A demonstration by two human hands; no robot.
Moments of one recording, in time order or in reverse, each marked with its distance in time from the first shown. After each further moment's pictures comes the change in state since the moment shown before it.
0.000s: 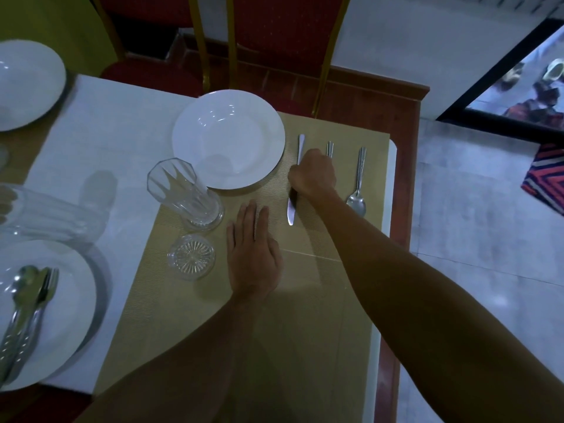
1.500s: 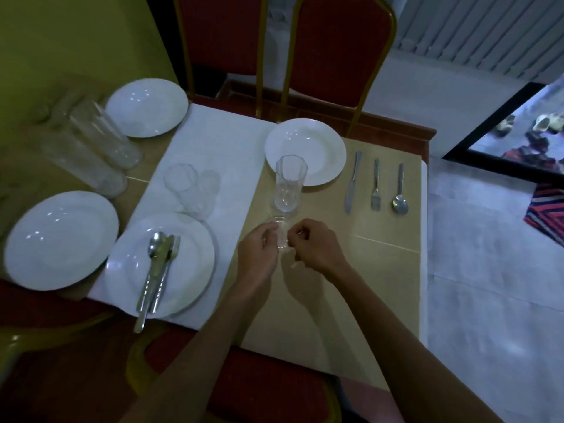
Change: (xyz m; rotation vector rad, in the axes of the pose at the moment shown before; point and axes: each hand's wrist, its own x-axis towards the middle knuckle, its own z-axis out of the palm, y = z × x) left_hand -0.053 -0.114 -0.186 -0.801 -0.113 -0.380; right_hand -0.256 -0.061 0.054 0.146 -0.234 -0.160
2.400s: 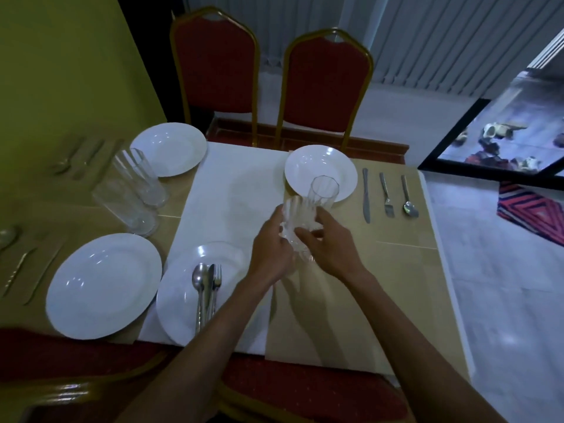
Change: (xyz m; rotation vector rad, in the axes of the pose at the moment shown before) left_hand 0.037 0.010 -0.106 0.080 -0.246 0.229; right_hand -0.033 -0.092 0.049 -0.002 0.241 -0.166
